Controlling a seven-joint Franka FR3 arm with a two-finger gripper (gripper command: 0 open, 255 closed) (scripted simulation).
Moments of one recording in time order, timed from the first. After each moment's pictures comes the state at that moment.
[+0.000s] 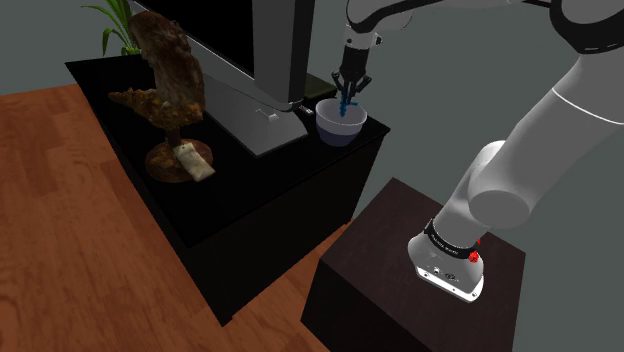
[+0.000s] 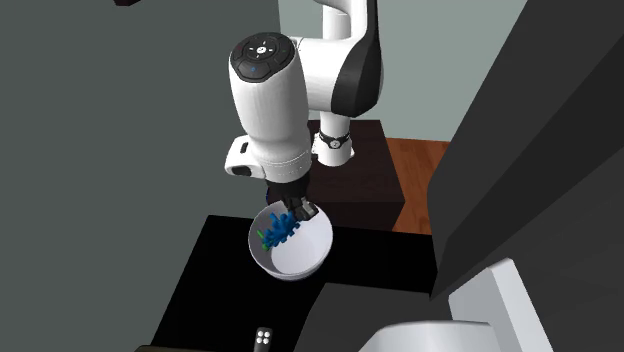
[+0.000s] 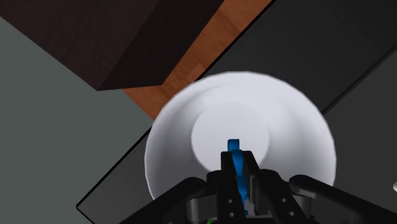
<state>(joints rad) 0.11 -0.10 -0.37 -2.12 -0.01 1.94 0.62</state>
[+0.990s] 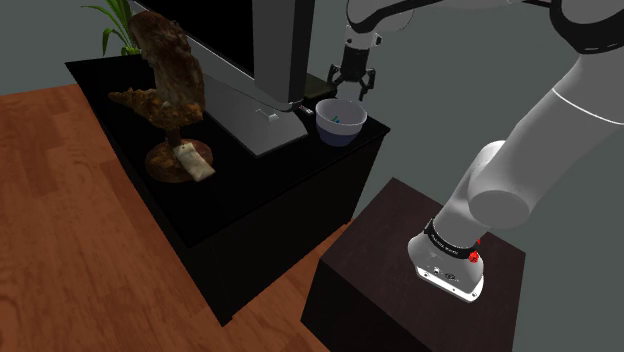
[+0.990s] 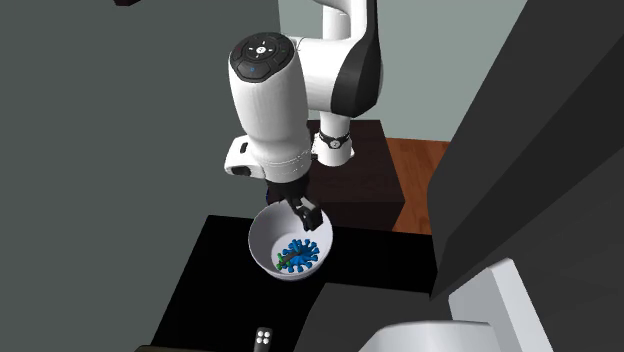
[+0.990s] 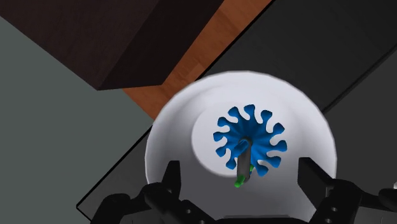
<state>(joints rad) 0.11 -0.10 -0.37 -2.12 -0.01 1.94 0.62</state>
